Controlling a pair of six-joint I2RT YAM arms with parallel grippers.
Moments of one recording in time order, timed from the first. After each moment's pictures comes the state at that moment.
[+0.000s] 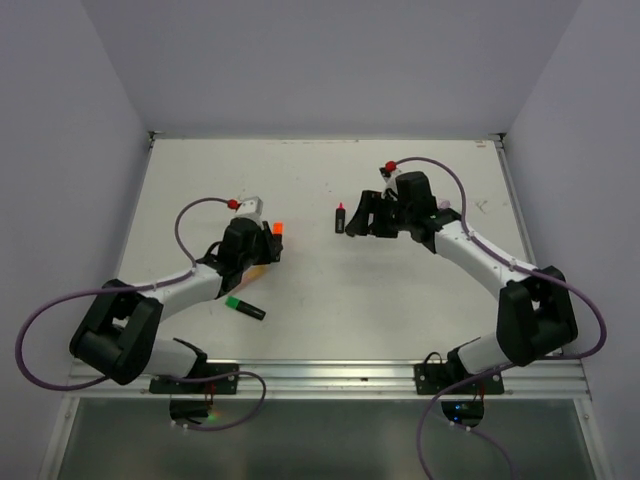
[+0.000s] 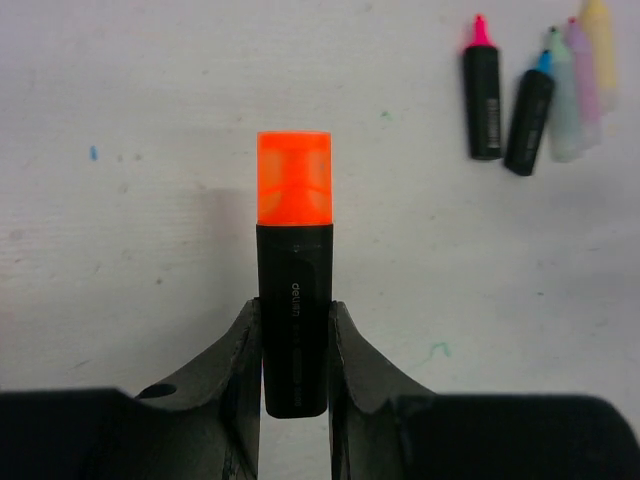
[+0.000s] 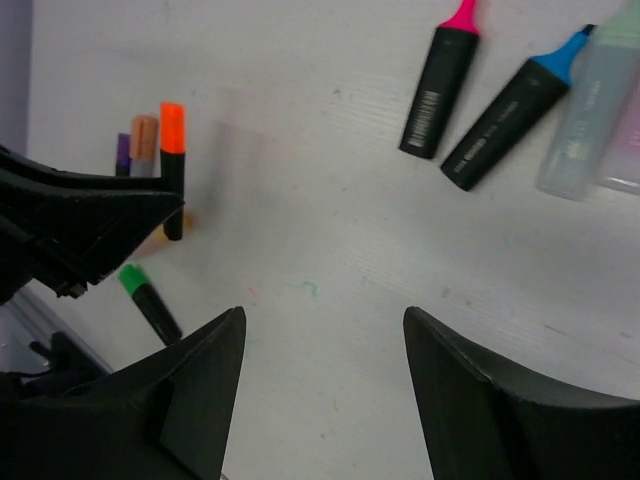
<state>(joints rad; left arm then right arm) -0.47 1.39 0.55 0.19 -0.09 -0.54 0.41 1.45 1.01 -0.28 -0.29 0.47</state>
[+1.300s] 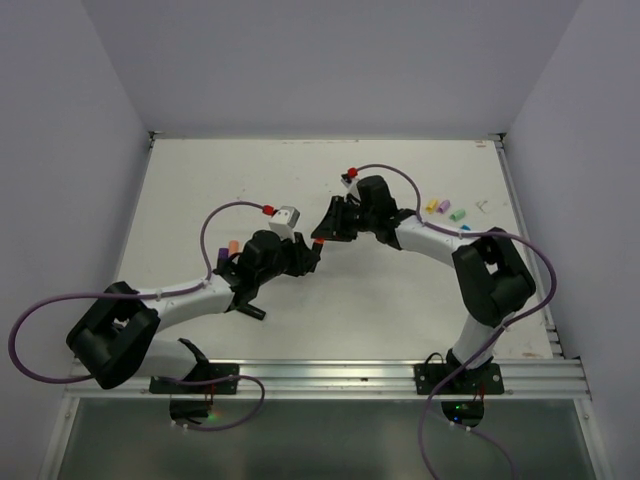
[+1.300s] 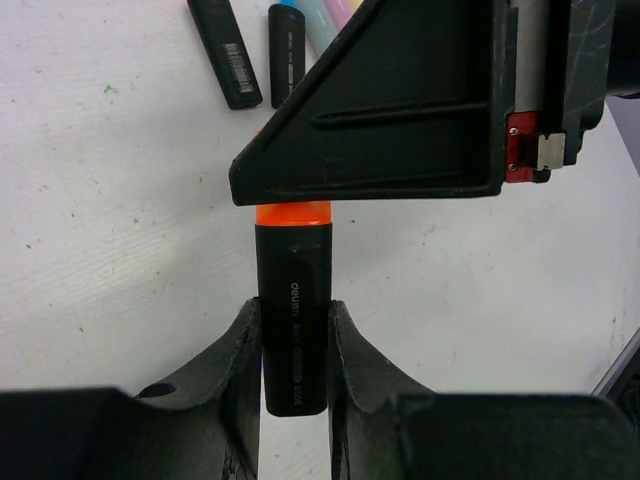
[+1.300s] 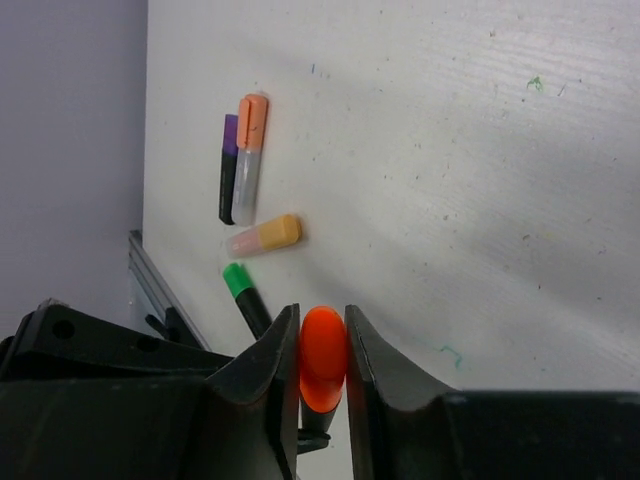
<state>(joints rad) -0.72 1.34 0.55 0.36 0.02 -0.54 0.55 1.76 1.08 0.05 -0.49 0.72</state>
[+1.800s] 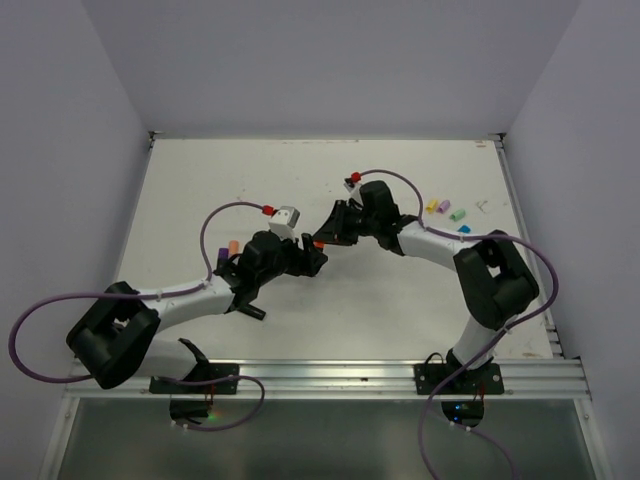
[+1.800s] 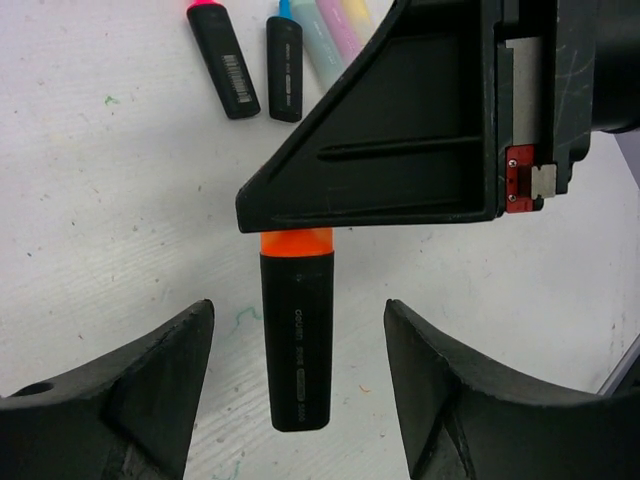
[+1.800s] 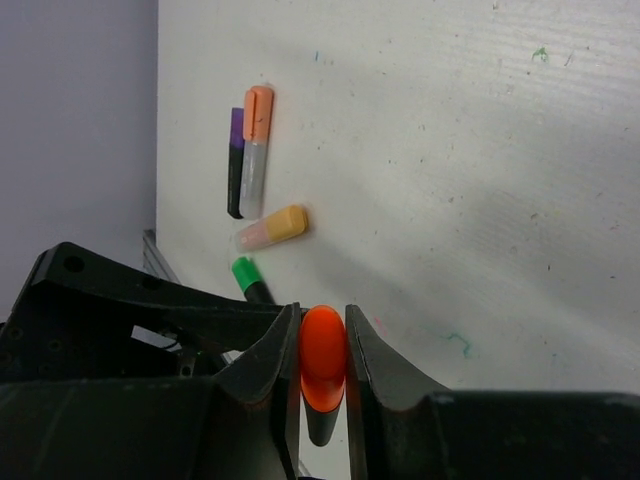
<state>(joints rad) -0.73 1.34 0.55 0.39 0.00 -0.53 0.55 1.75 1.03 0.12 -0.50 0.79</state>
